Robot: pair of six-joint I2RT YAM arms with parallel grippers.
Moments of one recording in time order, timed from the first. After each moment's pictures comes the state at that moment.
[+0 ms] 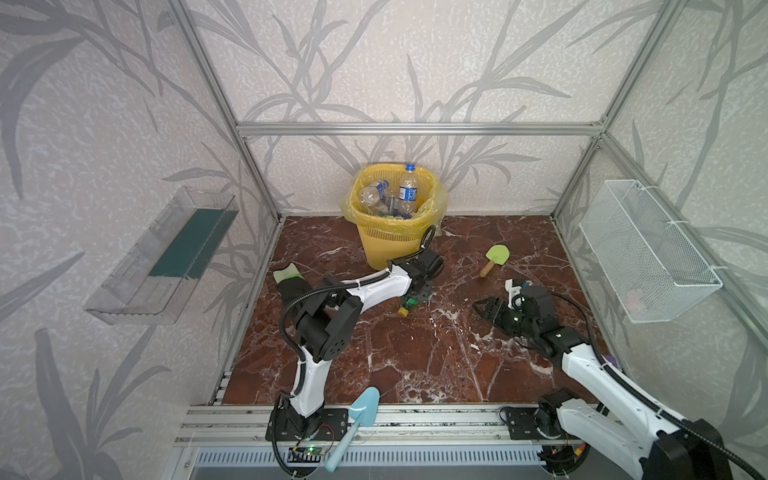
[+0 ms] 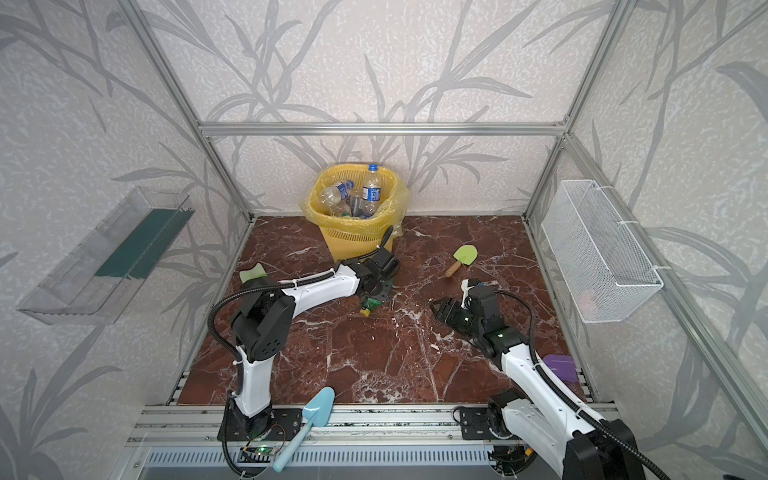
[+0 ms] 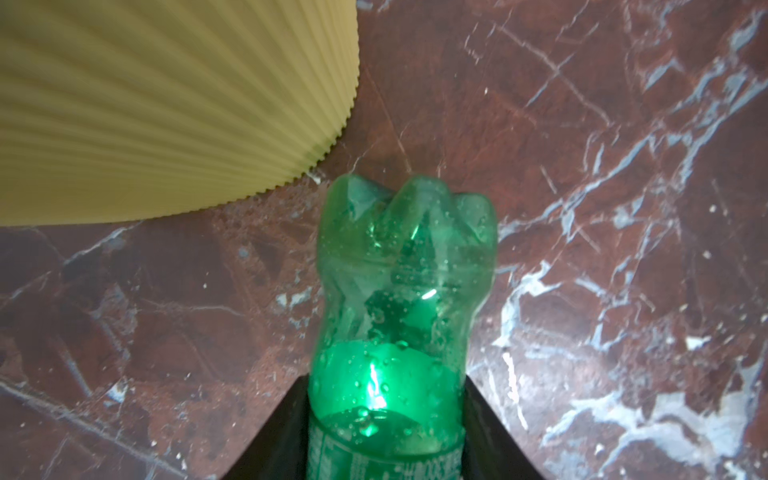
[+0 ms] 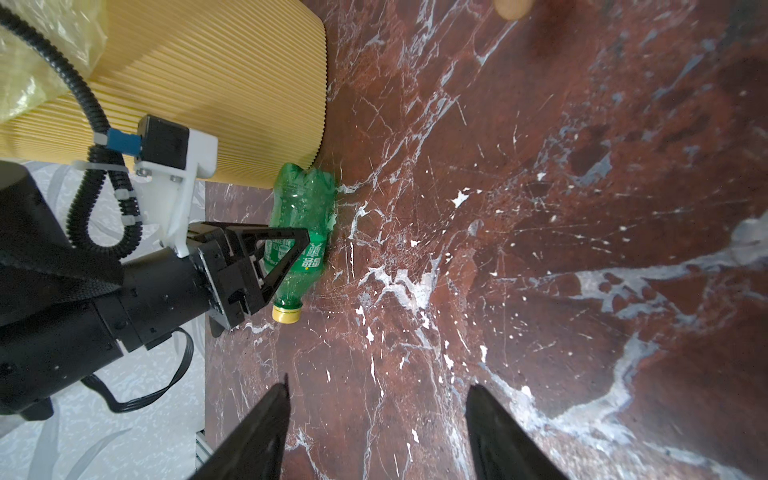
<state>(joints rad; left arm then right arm) -0.73 1.99 1.45 -0.64 -0.26 -0.37 0.31 0.94 0.47 -0.20 -0.33 0.85</state>
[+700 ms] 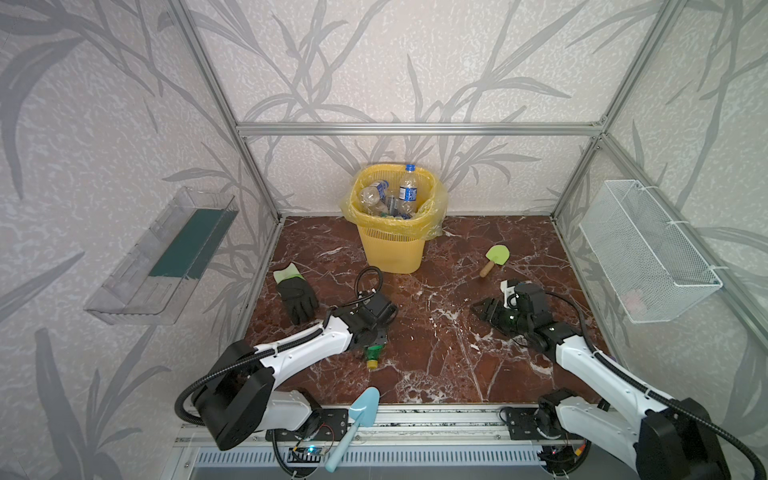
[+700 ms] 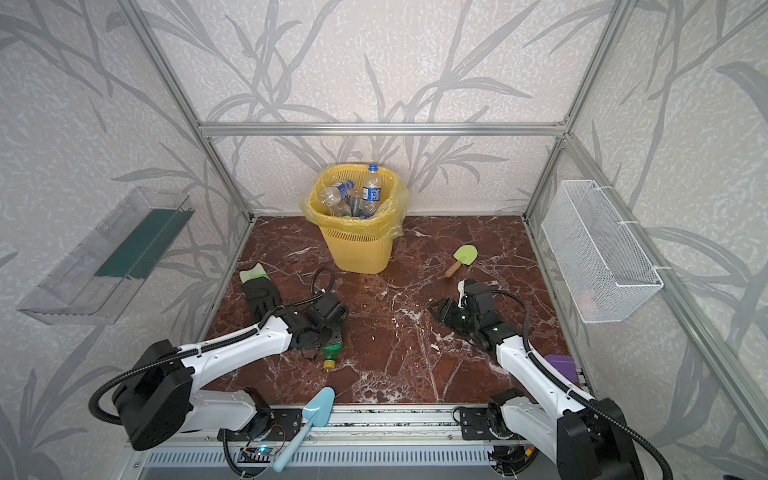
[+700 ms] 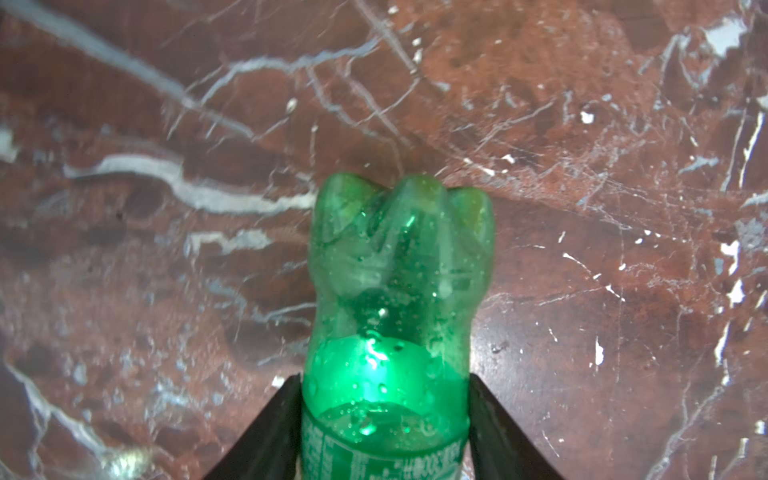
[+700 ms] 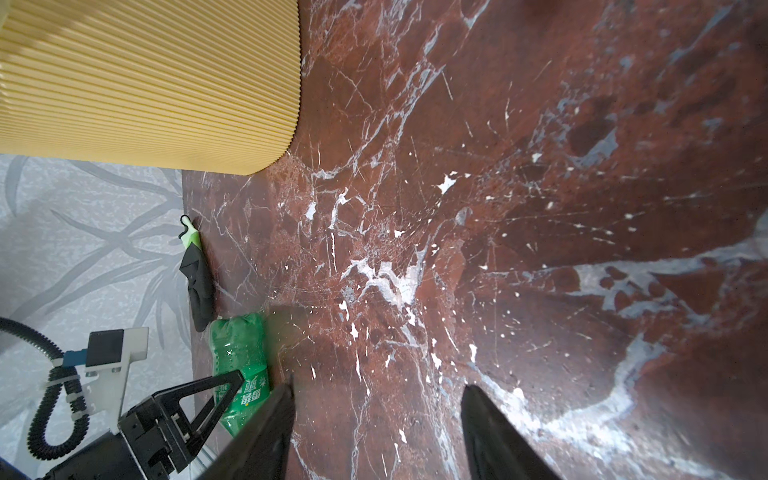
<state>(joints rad) -0.72 1.32 0.72 -0.66 -0.21 -0.92 0.31 1.05 0.49 -0.19 -0.35 0.84</state>
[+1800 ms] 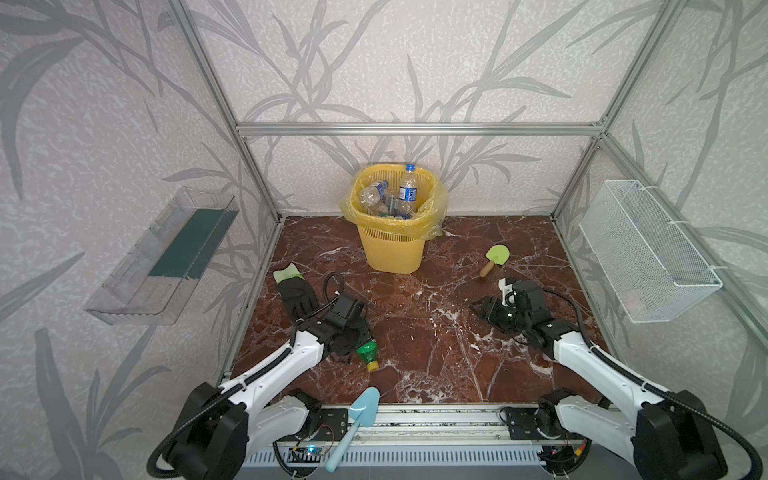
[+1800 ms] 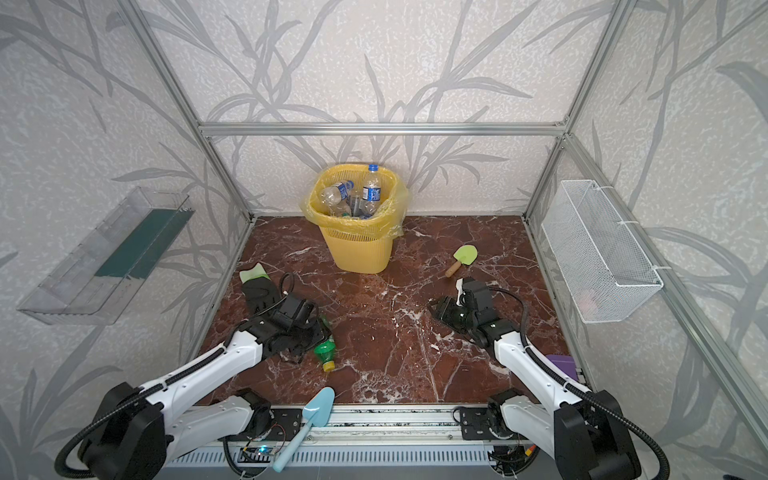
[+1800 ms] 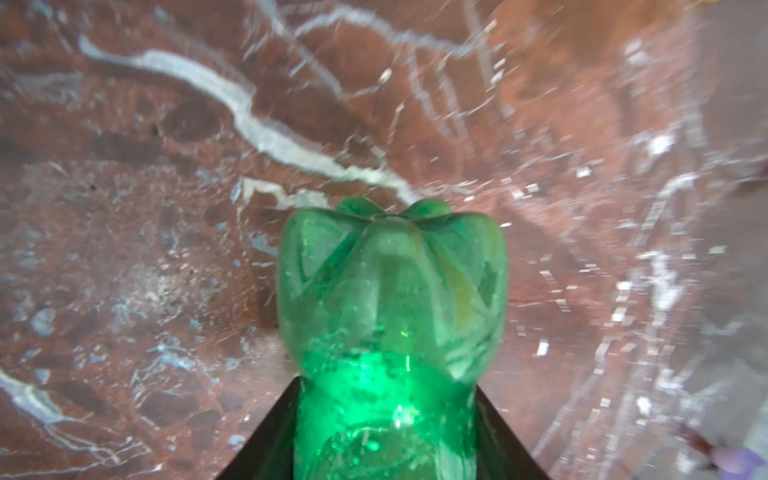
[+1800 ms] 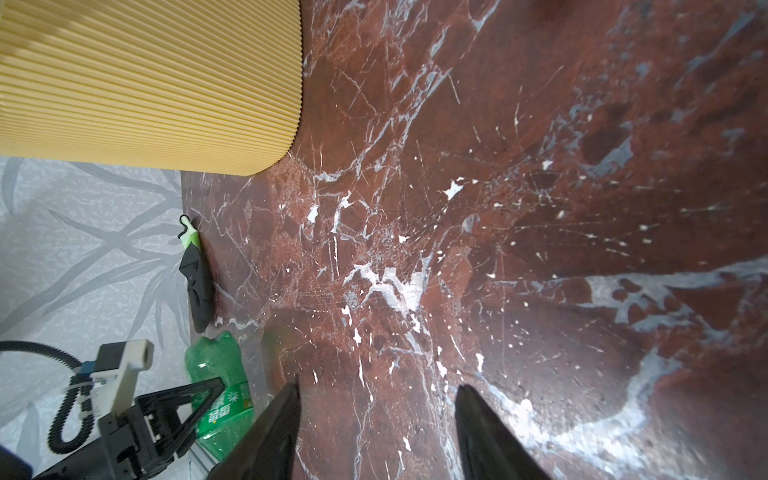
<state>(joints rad) -0.48 1.06 0.57 -0.59 0.05 -0.99 0.31 1.08 0.51 -0.18 -0.35 0.84</state>
